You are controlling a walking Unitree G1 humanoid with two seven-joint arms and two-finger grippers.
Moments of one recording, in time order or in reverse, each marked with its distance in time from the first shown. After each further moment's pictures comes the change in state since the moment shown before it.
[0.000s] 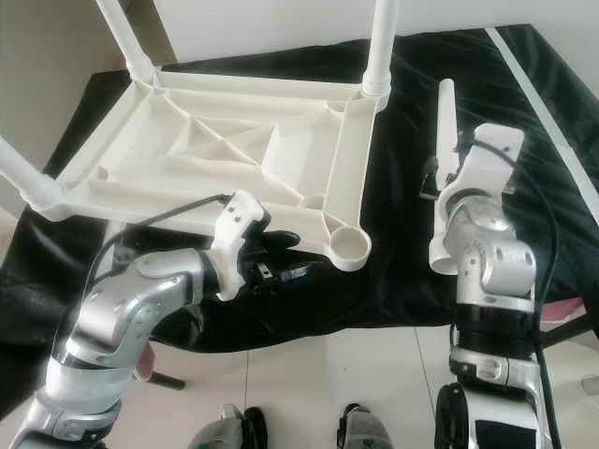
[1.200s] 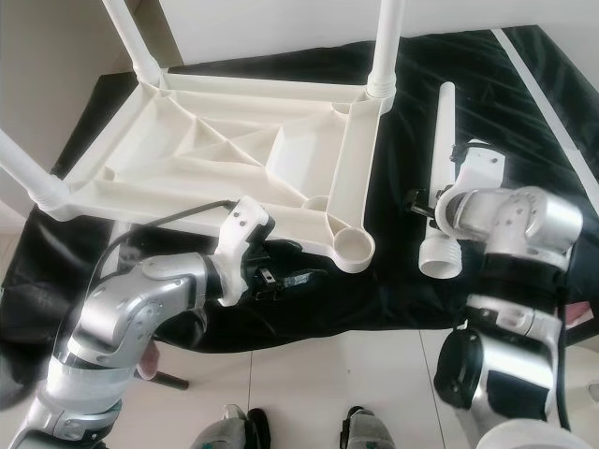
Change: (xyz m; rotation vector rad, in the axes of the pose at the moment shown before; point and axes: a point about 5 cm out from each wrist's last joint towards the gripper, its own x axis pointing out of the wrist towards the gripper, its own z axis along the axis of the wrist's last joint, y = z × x) left arm 0.003 -0.003 -0.004 -0.051 0.045 -0.010; right arm 0.004 -0.007 -0.005 0.144 0.545 0.080
